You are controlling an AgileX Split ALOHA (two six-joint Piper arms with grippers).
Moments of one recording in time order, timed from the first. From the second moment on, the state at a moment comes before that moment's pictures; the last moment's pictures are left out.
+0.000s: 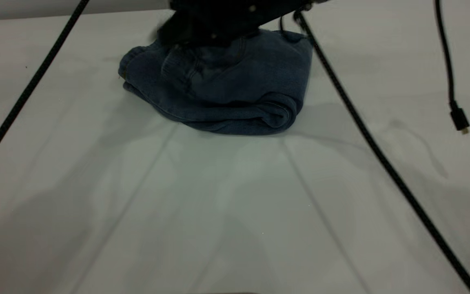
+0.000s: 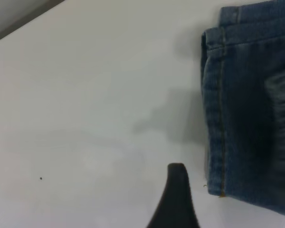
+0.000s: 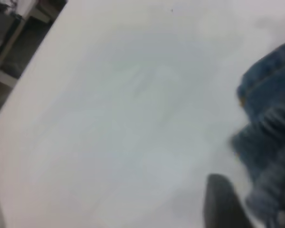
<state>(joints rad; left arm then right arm) -0.37 2.34 -2.27 0.22 1.13 0.03 0.47 2.37 -1.54 1.79 0.66 -1.40</state>
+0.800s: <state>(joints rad) -0.37 2.45 -2.27 -0.14 1.17 0.65 0.13 2.23 -1.57 0.74 0.78 -0.55</state>
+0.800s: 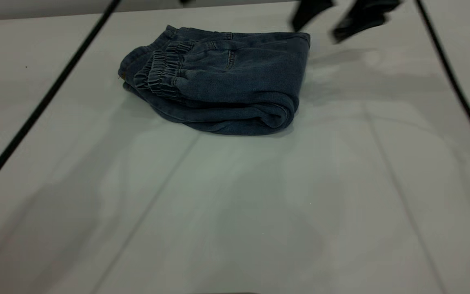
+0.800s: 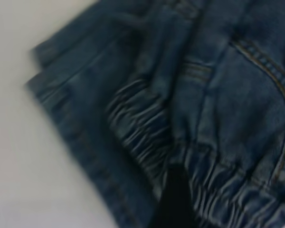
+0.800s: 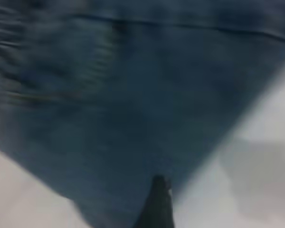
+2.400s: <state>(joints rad) -0.58 2.62 -2.53 0.16 1.17 0.21 0.07 2.01 -1.70 0.45 1.01 -0.34</state>
